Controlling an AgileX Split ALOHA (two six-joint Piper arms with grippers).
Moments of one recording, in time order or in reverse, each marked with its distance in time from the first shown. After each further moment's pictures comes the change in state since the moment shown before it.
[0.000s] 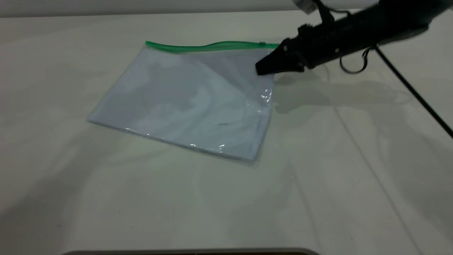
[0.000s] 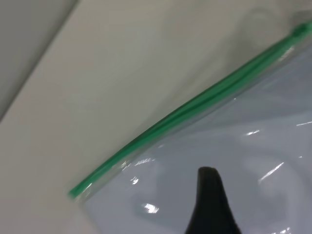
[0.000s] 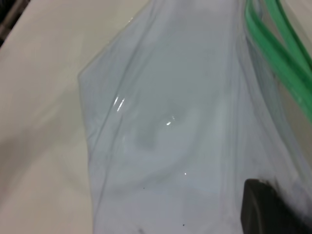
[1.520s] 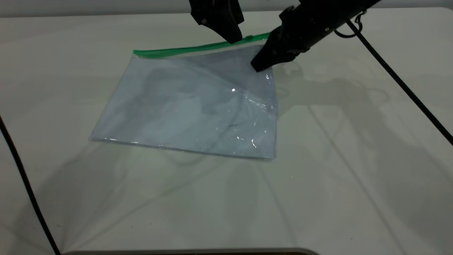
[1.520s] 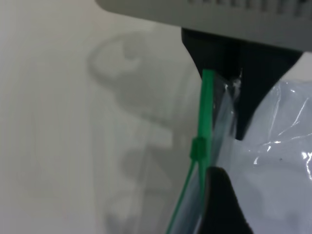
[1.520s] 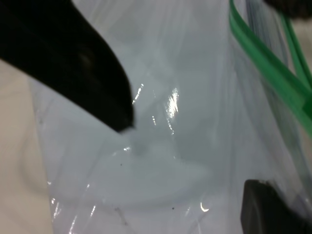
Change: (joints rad) left arm -0.038 0.399 -0.488 -0.200 0.413 0.589; right arm 0.111 -0.128 0.000 -0.305 -0.204 0.023
